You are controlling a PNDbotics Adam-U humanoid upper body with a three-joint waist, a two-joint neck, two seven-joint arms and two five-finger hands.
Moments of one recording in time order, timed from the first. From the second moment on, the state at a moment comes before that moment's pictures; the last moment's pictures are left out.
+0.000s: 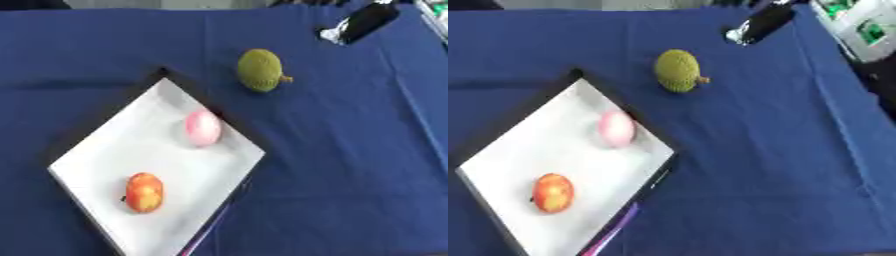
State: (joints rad) left arm -0.18 0.56 0.07 -1.99 0.19 -0.03 0.45; right arm -1.02 -0.64 0.41 -1.30 0.47 0.15 0.75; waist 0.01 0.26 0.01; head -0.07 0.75
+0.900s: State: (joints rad) left arm -0.16 0.56 0.07 -1.99 0.19 -0.02 0.45; right arm -0.99 -0.49 0.38 -1.26 0.53 0.33 0.61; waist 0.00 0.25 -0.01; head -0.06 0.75
